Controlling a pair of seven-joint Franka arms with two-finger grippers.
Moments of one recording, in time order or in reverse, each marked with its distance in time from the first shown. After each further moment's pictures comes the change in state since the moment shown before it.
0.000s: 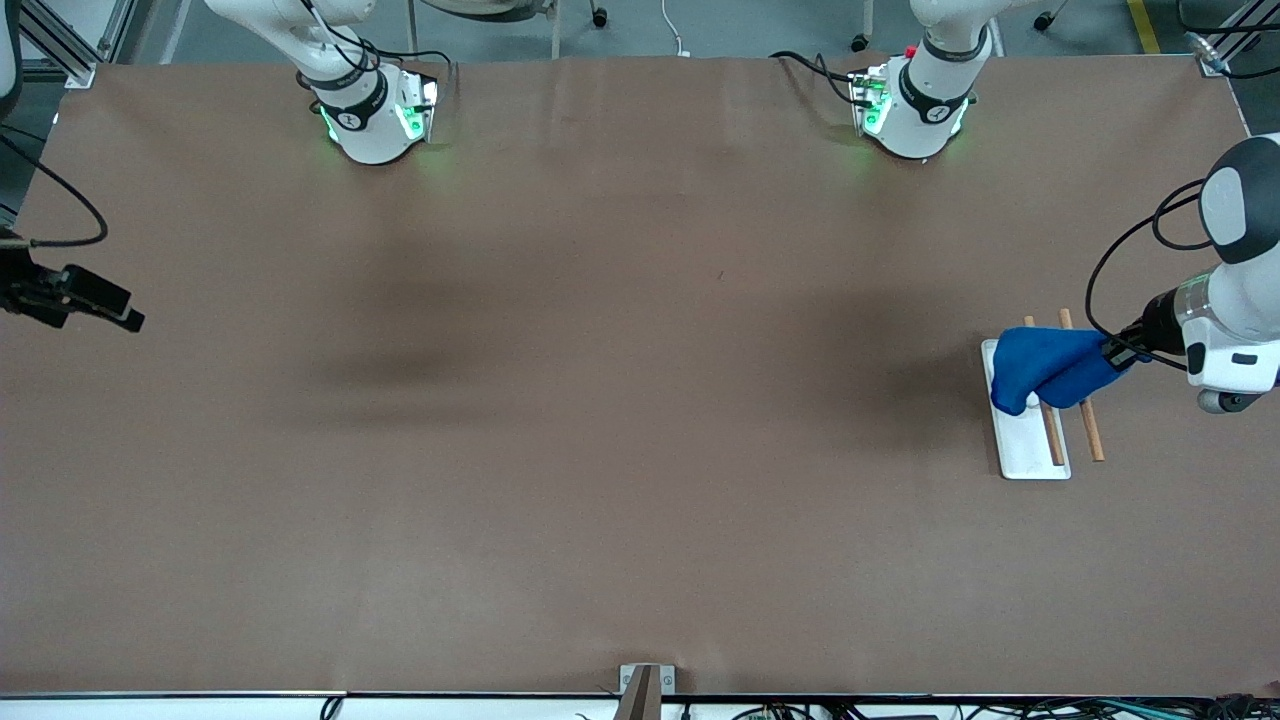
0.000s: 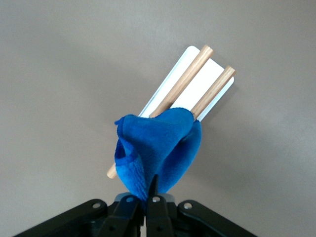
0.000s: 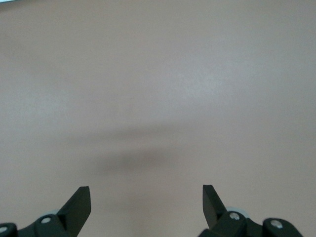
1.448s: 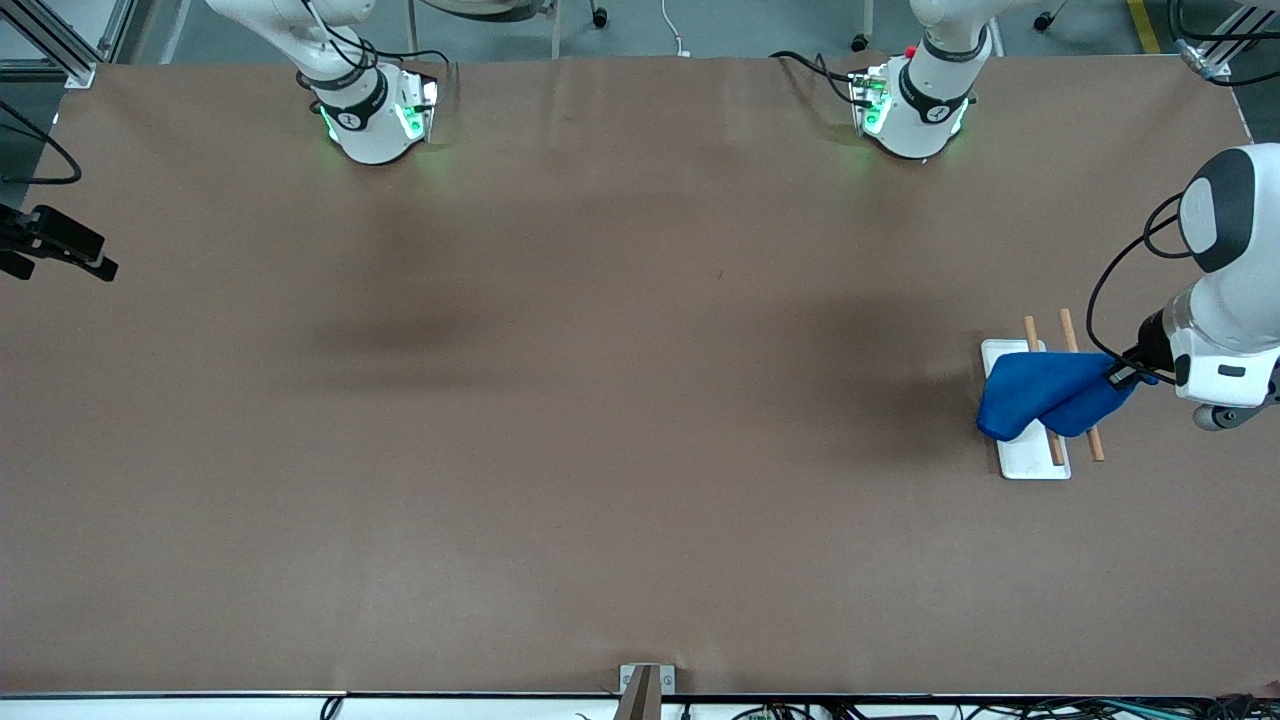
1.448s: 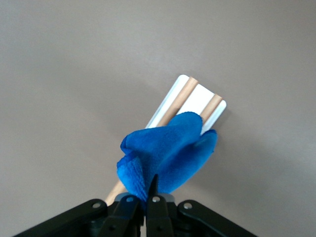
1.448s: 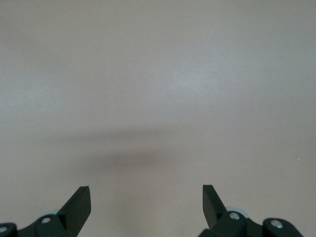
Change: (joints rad) left arm 0.015 0.029 -0.034 -0.003 0.099 0.094 -0.010; right arm -0.020 -0.053 0.008 0.008 -0.051 -0.061 -0.052
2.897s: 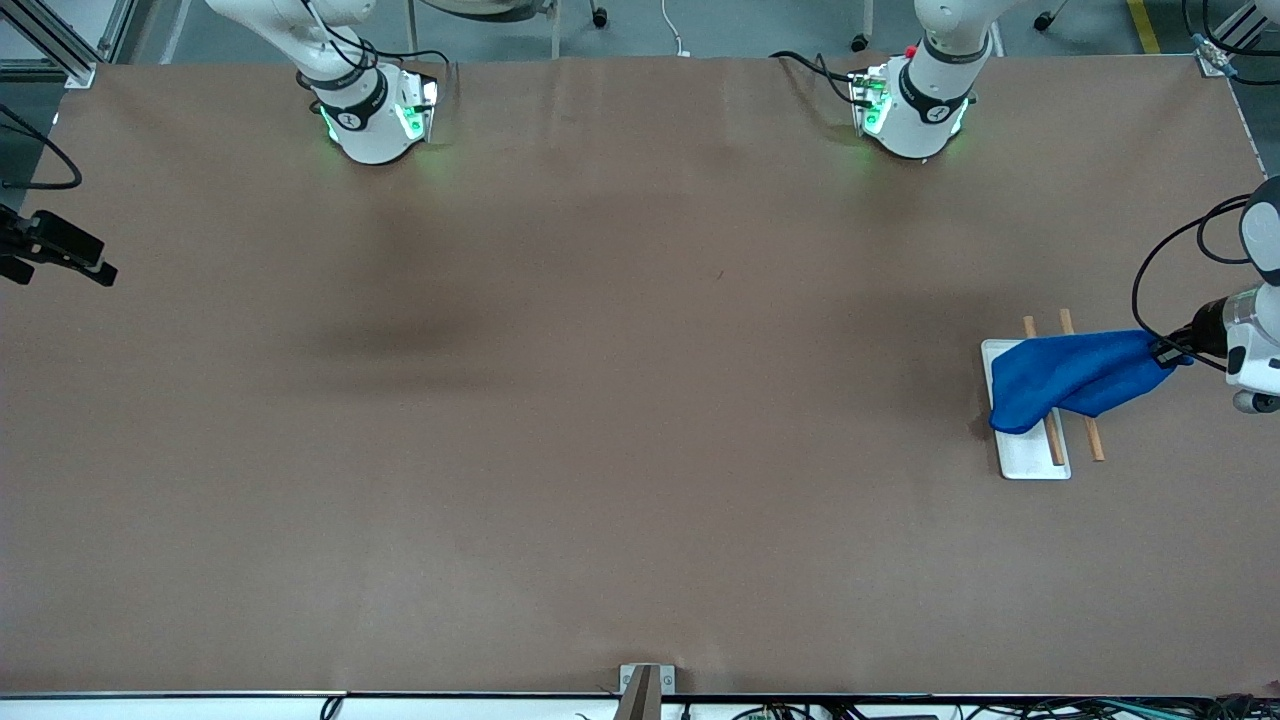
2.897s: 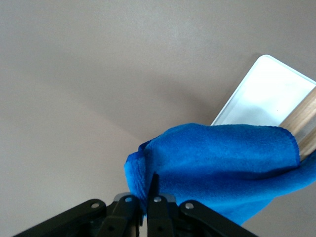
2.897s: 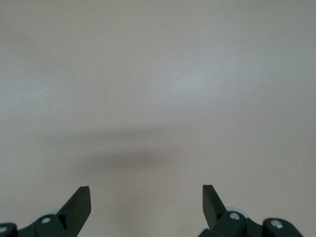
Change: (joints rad) left arm 0.199 0.069 0.001 -0.052 0.004 0.021 0.231; right arm 0.000 0.010 -0.001 0.001 0.000 0.005 0.000
